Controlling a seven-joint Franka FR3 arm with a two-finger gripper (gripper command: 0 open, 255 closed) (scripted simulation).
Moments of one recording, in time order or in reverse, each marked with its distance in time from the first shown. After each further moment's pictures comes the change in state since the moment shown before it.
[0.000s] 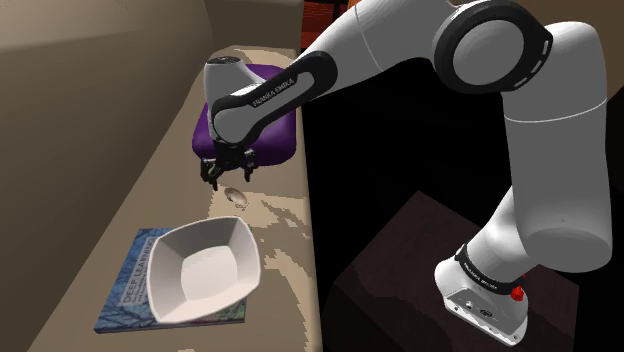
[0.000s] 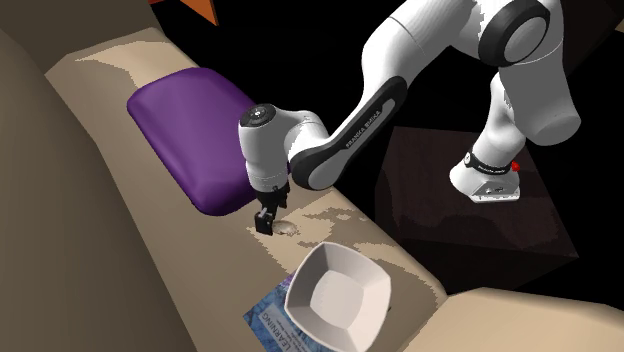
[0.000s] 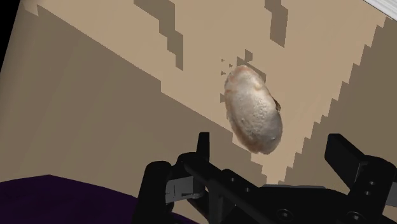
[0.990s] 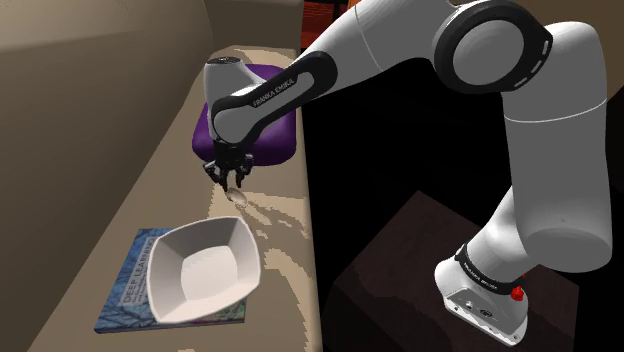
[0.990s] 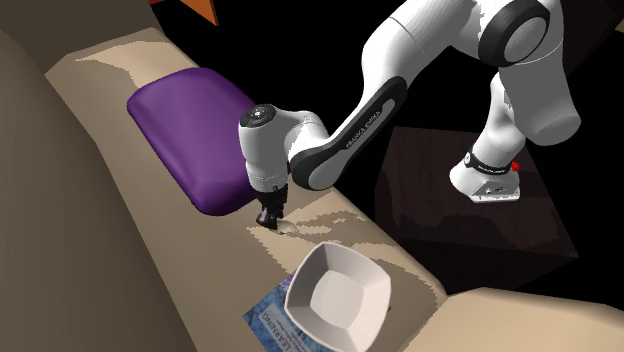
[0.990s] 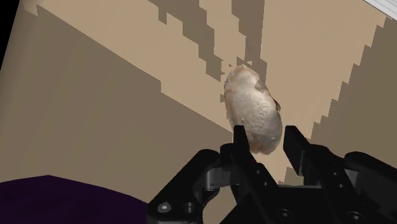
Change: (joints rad) arm 0.000 0.001 0.000 0.000 0.000 0.001 0.000
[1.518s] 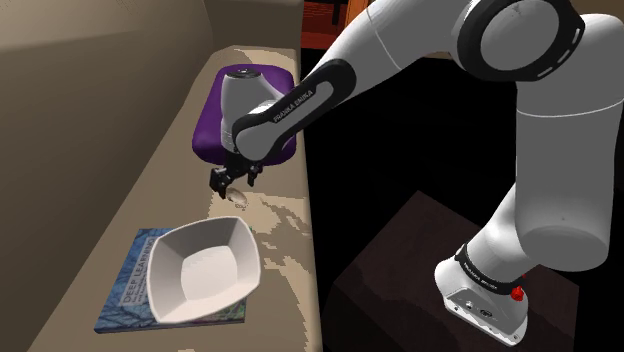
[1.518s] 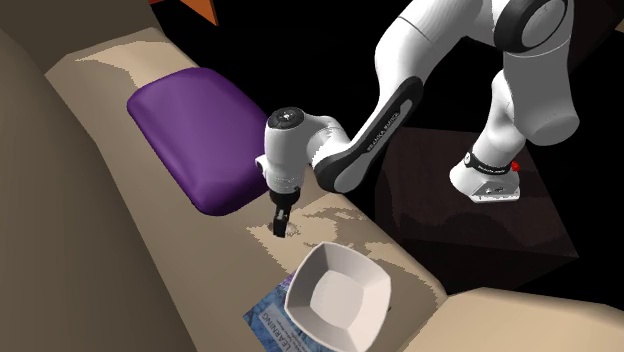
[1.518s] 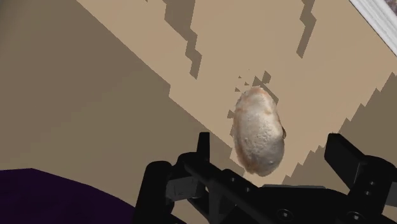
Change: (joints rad) arm -0.045 -0.084 0.048 -0.208 -0.027 0.211 -0.186
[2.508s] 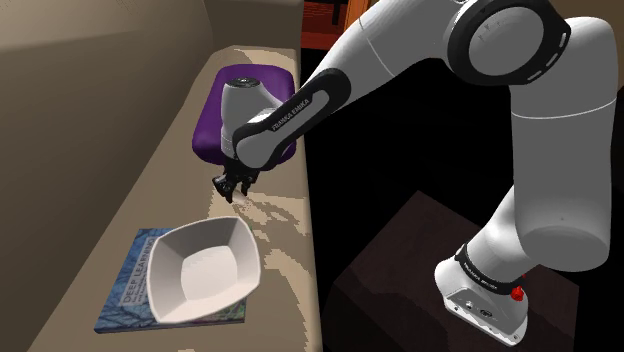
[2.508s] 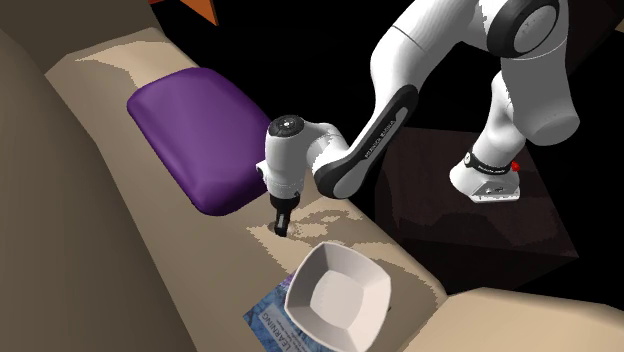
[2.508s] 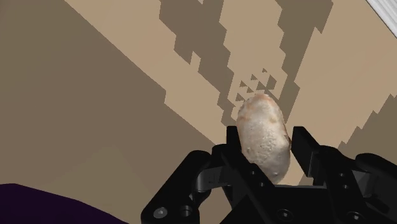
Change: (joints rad) arm 0.009 0.036 -0.007 0.006 -0.010 0.032 0.005
